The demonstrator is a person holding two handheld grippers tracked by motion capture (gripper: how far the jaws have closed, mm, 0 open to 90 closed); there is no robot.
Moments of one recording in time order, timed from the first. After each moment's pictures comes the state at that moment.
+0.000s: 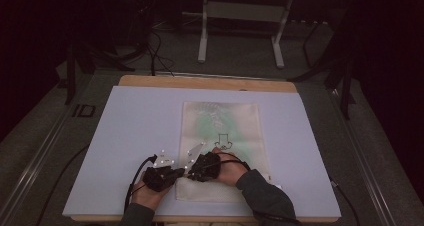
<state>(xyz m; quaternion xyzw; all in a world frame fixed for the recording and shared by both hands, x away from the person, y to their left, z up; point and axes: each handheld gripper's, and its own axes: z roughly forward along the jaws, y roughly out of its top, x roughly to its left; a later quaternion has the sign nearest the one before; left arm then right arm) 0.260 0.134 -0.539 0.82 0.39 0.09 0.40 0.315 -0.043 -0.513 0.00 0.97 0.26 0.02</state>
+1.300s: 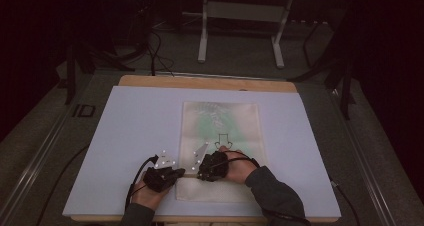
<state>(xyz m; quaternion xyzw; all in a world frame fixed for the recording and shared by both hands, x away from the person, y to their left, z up) 0.260 0.133 -0.539 0.83 0.39 0.09 0.39 0.315 -0.062 -0.503 -0.02 0.98 0.21 0.02</state>
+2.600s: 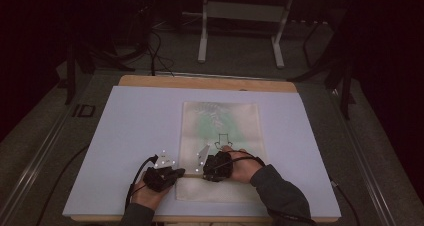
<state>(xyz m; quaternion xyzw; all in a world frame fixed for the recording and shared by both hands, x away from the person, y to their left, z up) 0.261 0.134 -0.539 0.83 0.39 0.09 0.40 0.312 -0.071 -0.496 -0.03 0.98 0.17 0.02</state>
